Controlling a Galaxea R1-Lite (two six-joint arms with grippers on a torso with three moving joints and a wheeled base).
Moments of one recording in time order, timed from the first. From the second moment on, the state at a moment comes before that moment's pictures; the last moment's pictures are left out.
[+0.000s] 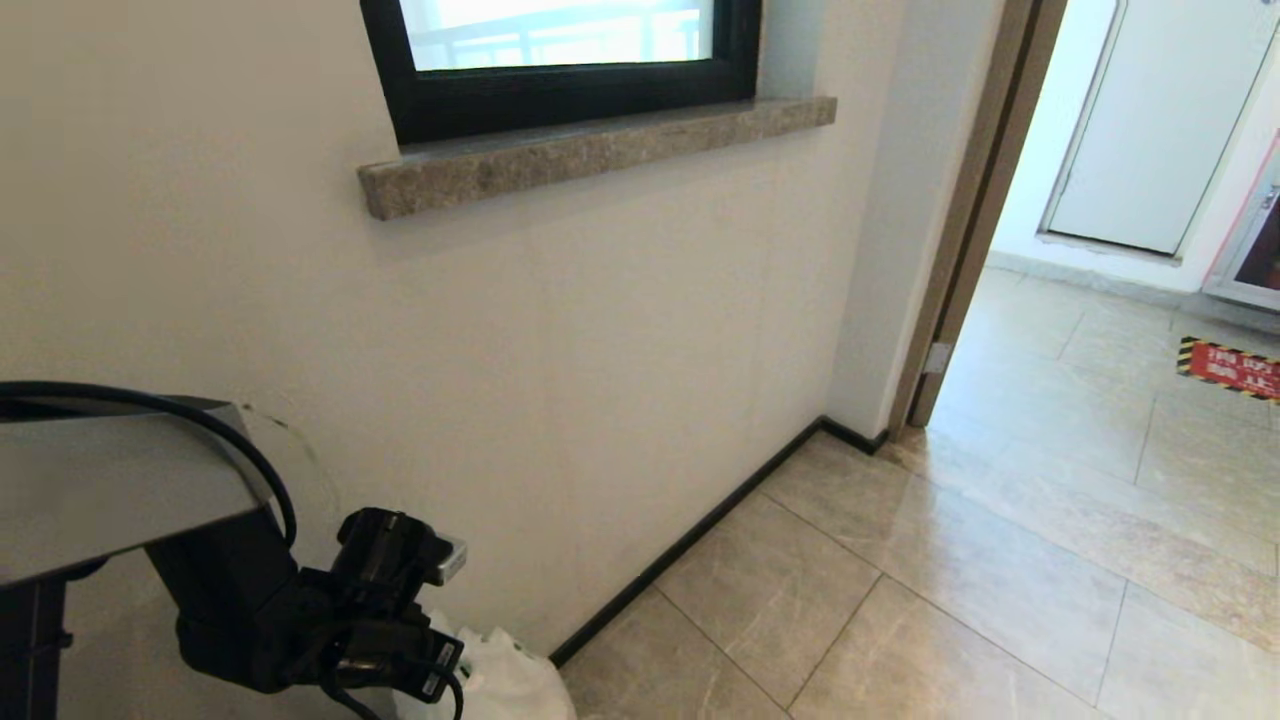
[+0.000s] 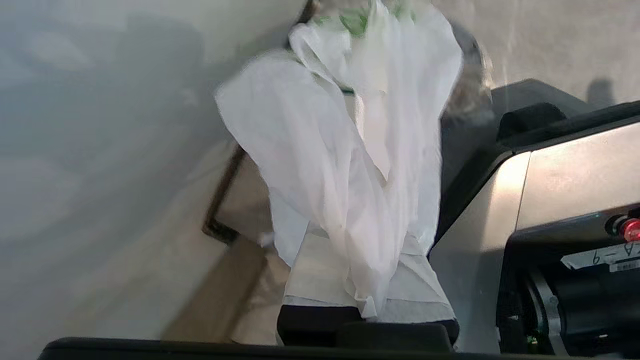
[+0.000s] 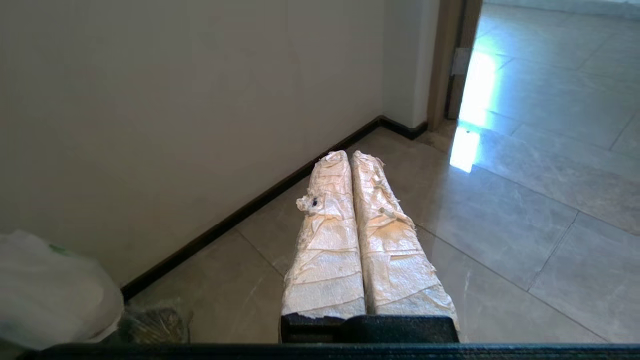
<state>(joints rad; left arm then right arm) -0.22 2.15 -0.51 -0.55 0.01 0.15 0.00 0.00 0.00 -0.01 -0.01 0.05</state>
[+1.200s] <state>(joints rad) -0.19 2.16 -0.78 -0.11 0.18 0.03 0.00 0.00 0.00 -0.01 -0.01 0.05</state>
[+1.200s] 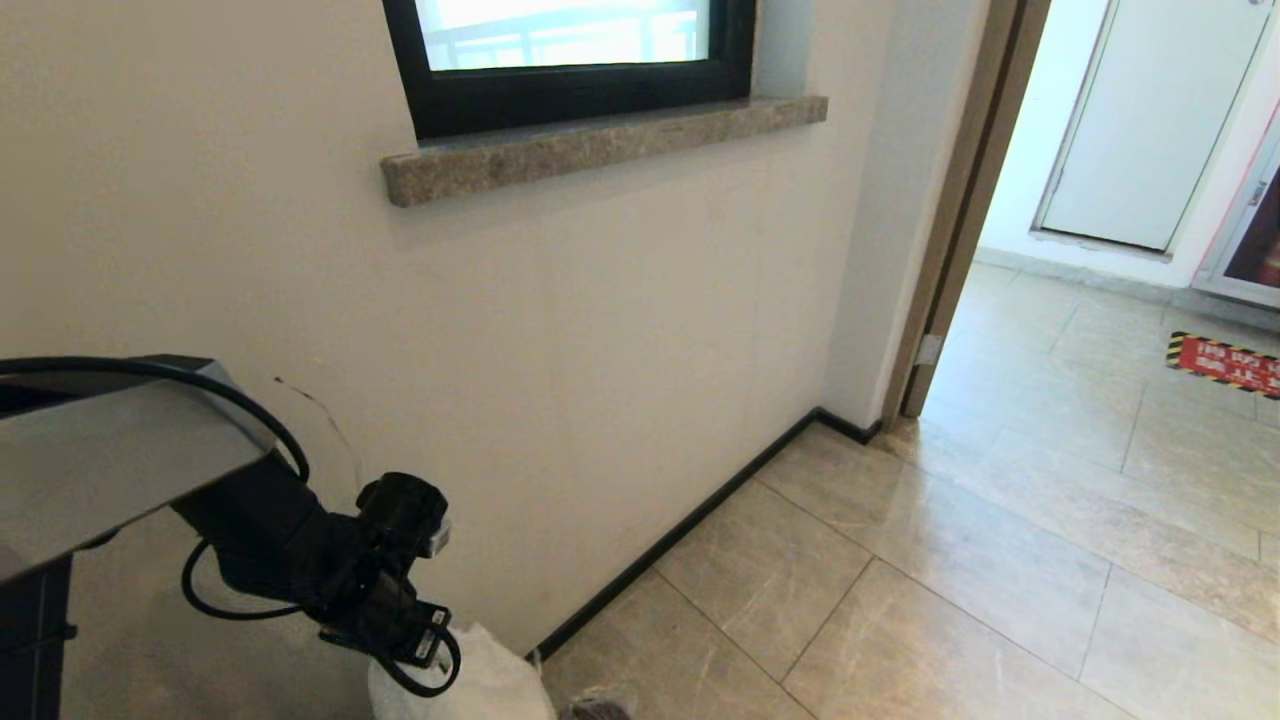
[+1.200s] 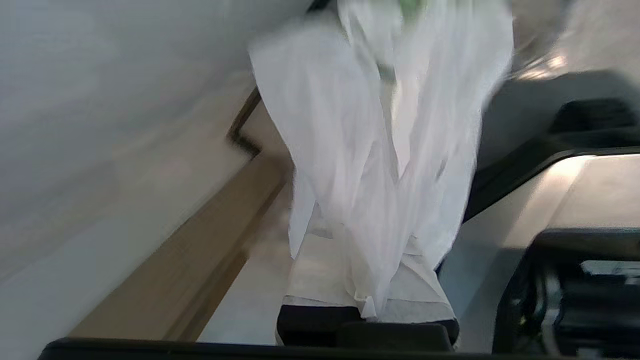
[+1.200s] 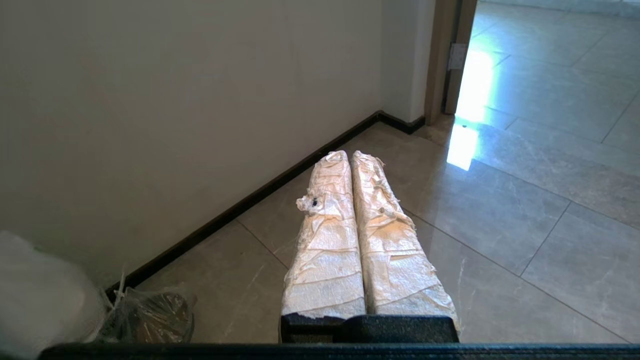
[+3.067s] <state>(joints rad) -0.14 2.15 -0.96 0.13 0.21 0.02 0.00 0.00 0.00 -0.01 -0.01 0.05</state>
